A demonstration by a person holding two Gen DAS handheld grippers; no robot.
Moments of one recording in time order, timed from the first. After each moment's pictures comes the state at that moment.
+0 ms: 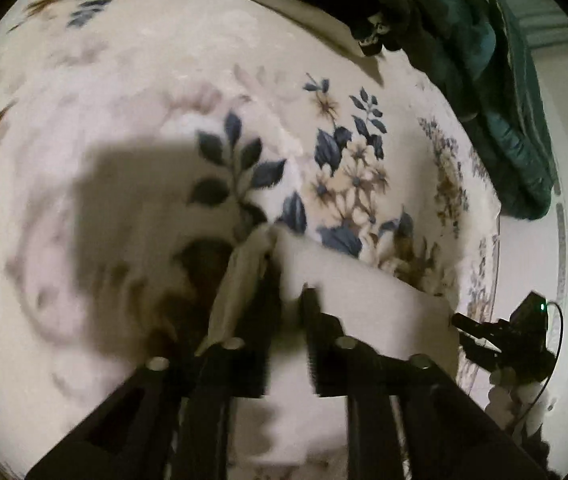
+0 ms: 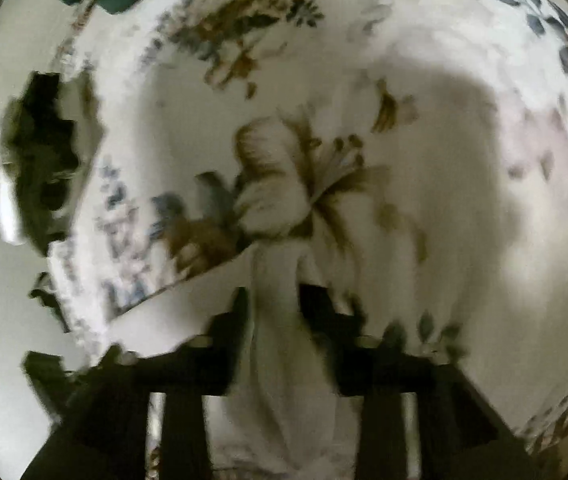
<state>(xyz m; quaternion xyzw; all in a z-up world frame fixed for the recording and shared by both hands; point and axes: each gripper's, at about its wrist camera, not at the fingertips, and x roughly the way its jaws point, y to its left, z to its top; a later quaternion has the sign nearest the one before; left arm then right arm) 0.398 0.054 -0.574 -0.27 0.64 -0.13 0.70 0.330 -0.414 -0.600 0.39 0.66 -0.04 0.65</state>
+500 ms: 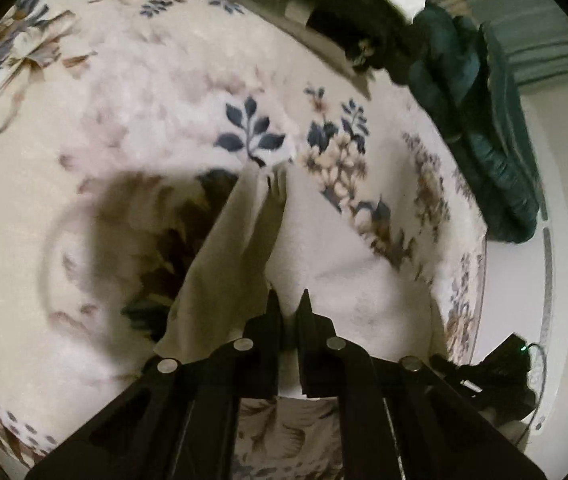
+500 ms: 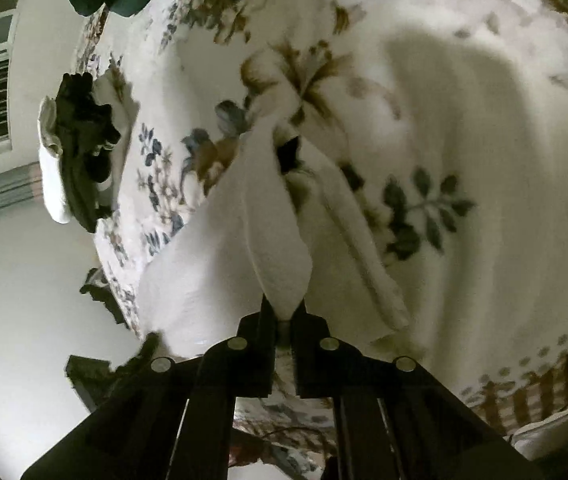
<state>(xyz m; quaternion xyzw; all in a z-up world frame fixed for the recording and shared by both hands) 0.330 0.056 -0.540 -0.31 0.60 -0.10 0.73 0.247 -0.399 -0.590 0.46 0.64 -0.01 0.61</state>
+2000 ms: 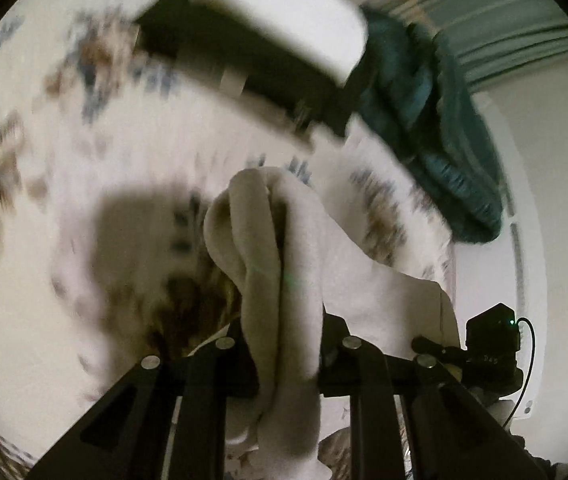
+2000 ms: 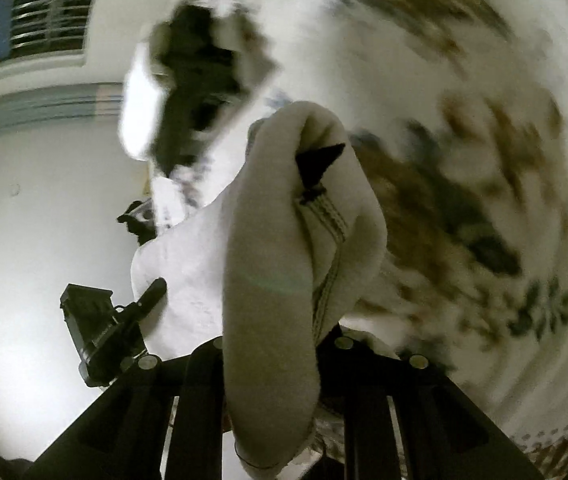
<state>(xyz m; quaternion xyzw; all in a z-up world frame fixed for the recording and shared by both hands) 0.409 0.090 -0.454 -0.29 0.56 -0.16 0.76 0.362 -0.329 -0.513 0.41 0.61 0.17 0.65</state>
